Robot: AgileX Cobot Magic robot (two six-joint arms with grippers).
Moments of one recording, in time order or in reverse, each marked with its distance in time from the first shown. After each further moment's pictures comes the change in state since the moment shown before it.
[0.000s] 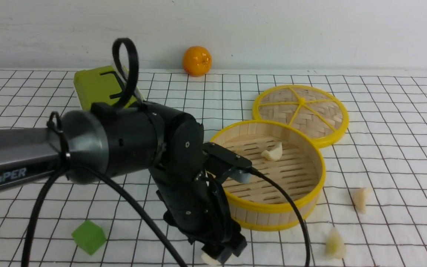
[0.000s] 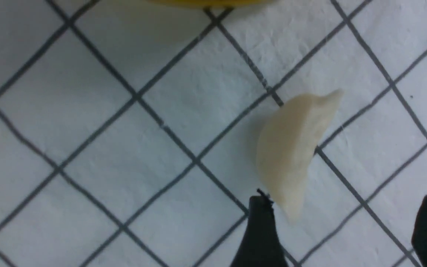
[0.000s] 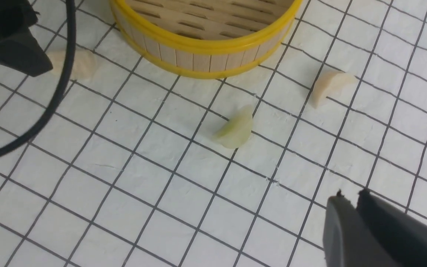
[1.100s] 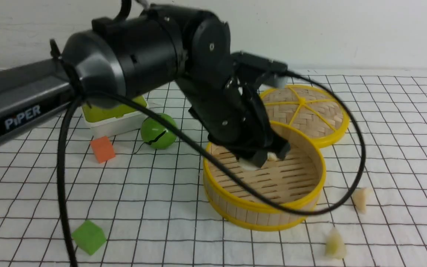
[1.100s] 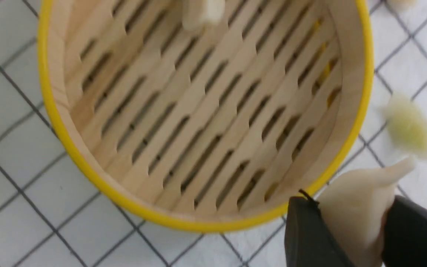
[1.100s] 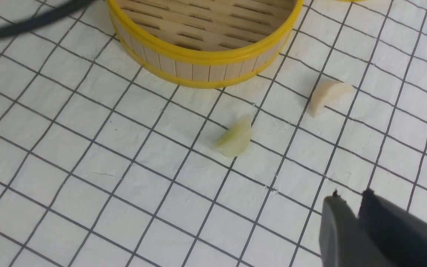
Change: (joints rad) right arm 0.000 0.000 0.000 -0.002 -0.014 0.000; left arm 0.000 0.098 -0.547 0.057 0.164 -0.135
